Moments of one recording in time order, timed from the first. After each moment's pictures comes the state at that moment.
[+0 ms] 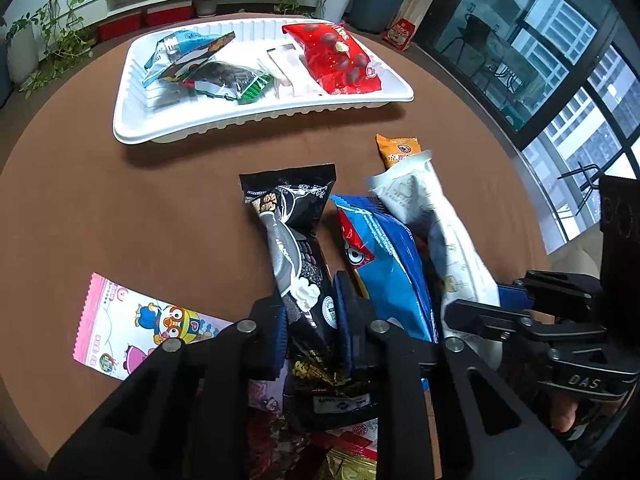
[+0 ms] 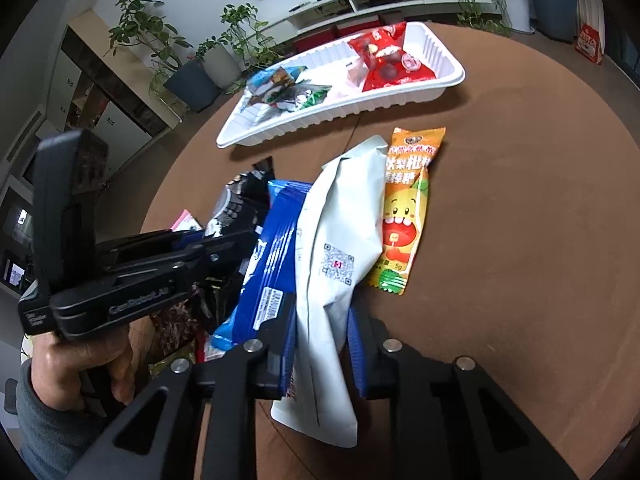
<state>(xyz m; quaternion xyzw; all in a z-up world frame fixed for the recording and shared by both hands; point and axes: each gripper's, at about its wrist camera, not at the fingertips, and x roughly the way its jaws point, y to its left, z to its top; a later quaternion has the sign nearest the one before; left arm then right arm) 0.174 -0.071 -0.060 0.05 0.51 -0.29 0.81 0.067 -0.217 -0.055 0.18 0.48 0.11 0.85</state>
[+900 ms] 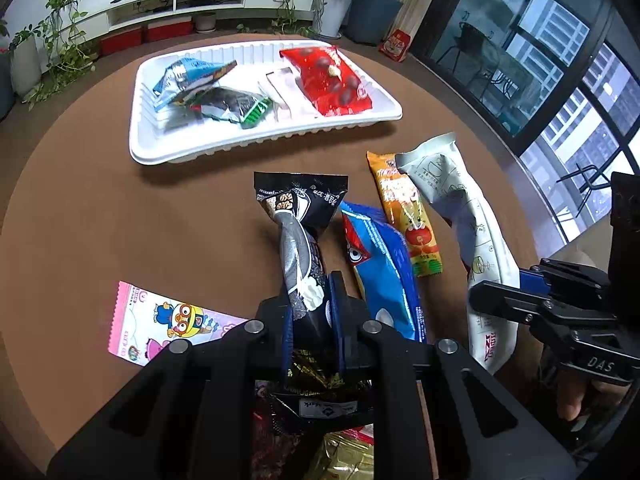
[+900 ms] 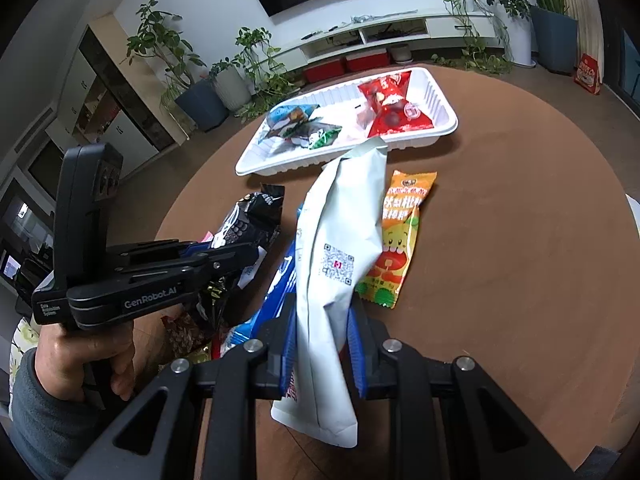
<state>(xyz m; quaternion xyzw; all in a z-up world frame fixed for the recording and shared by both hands) 0.162 -0.062 -0.038 0.05 0.48 -0.30 0.82 0.045 -0.221 -0.027 0.16 0.43 0.11 0.88</state>
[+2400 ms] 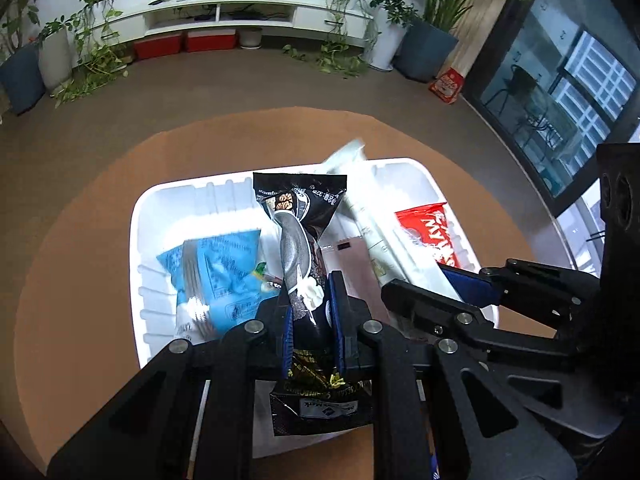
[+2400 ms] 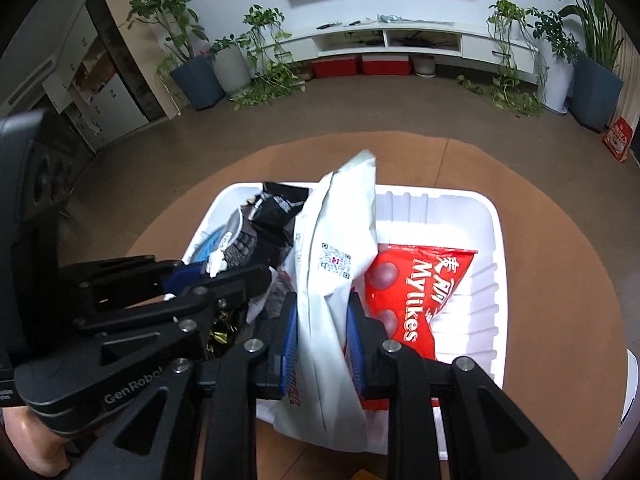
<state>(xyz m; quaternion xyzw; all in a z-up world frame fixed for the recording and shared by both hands) 0.353 -0.113 -0.005 0.01 0.47 -0.22 0.86 0.292 -0.233 -0.013 0.07 0.46 0.11 0.88</state>
